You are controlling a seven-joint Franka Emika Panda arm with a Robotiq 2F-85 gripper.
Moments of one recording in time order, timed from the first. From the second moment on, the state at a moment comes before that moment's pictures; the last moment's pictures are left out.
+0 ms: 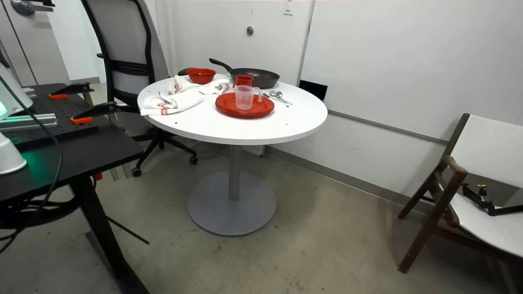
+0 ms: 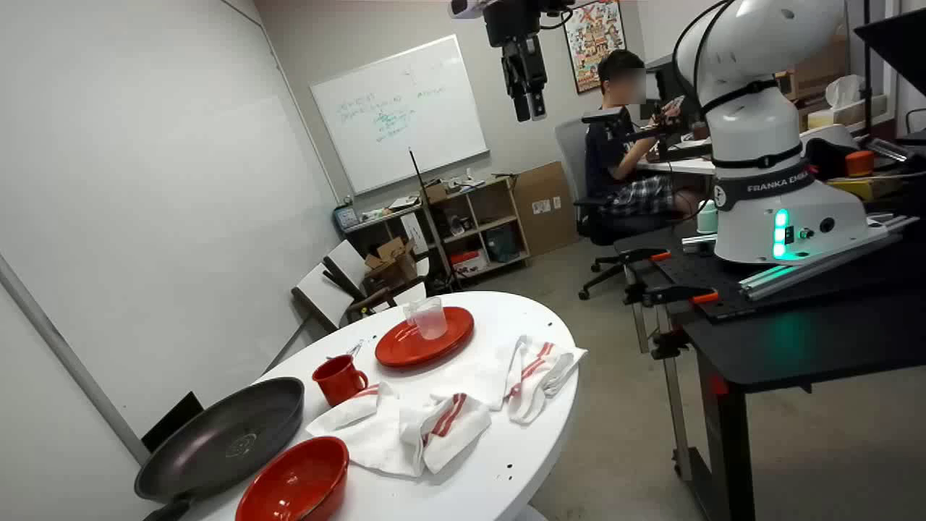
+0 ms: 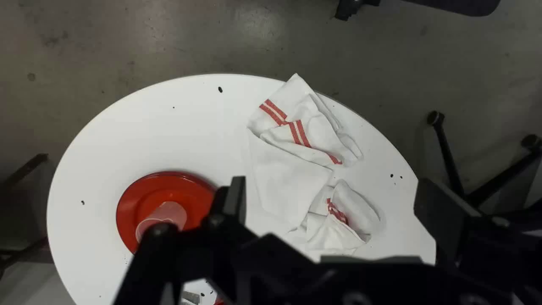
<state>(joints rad) 0.07 -0.77 0.08 -2.63 -0.04 1.92 -0.06</state>
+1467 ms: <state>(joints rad) 0.08 -0.56 0.08 -2.55 -0.05 2.27 -0.06</state>
